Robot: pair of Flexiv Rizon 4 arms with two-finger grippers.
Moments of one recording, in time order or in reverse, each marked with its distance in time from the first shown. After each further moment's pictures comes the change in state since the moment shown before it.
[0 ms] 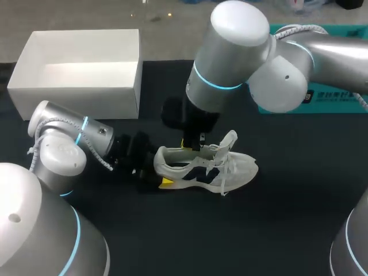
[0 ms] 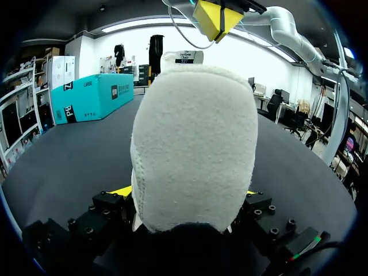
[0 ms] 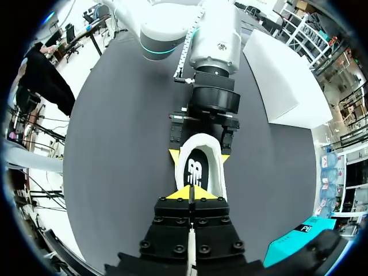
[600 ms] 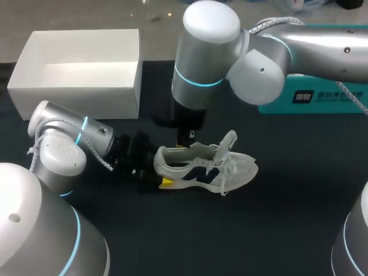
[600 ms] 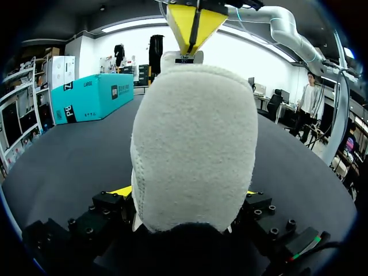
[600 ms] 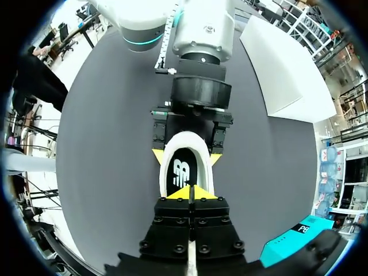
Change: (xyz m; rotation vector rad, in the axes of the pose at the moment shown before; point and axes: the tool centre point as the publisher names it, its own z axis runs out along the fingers) left arm 0.000 0.000 0.000 0.000 0.000 0.000; right arm -0.023 0.003 0.024 0.083 -0.019 0.006
